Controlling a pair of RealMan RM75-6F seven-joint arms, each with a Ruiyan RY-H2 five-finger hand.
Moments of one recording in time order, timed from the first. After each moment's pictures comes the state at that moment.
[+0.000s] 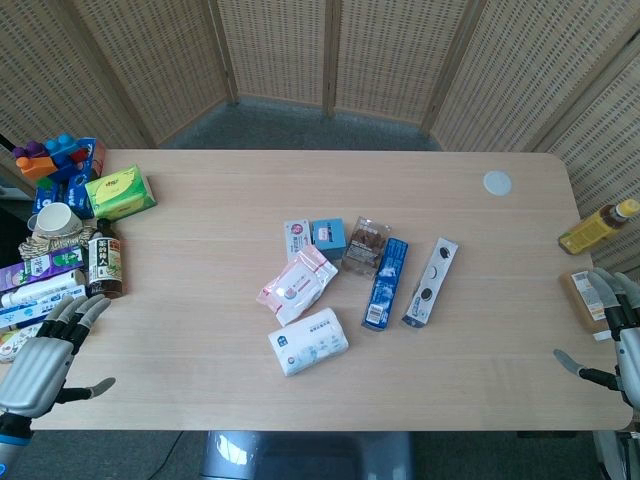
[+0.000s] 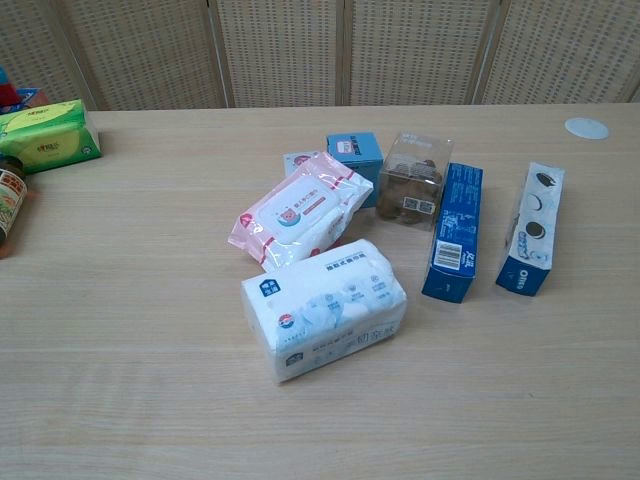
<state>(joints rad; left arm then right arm) -0.10 -0.96 0.07 -1.92 1.64 1.42 0.06 0.04 -0.93 0.09 -1.73 -1.58 1.60 0.18</state>
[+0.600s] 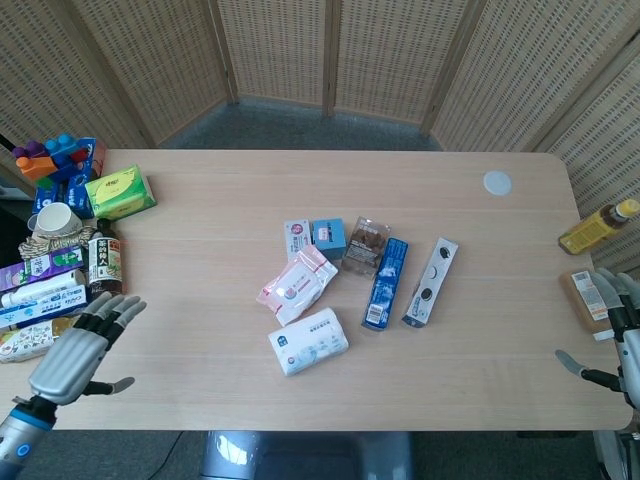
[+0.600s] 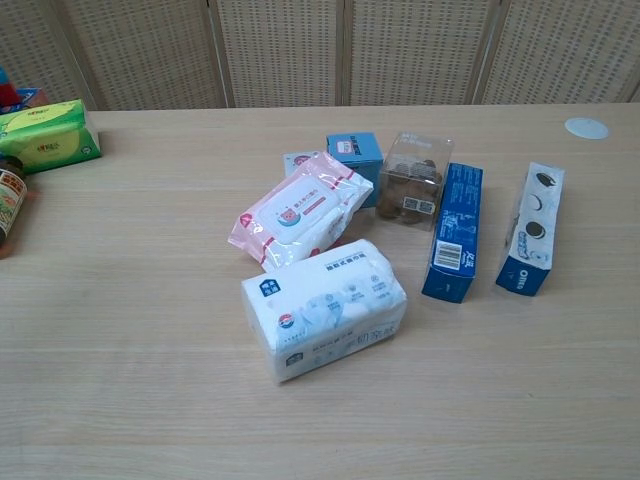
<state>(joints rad) -0.22 -0.99 0.06 -1.84 1.70 1.25 0.05 0.04 -0.93 0.09 -1.74 -1.58 1.61 0.18</state>
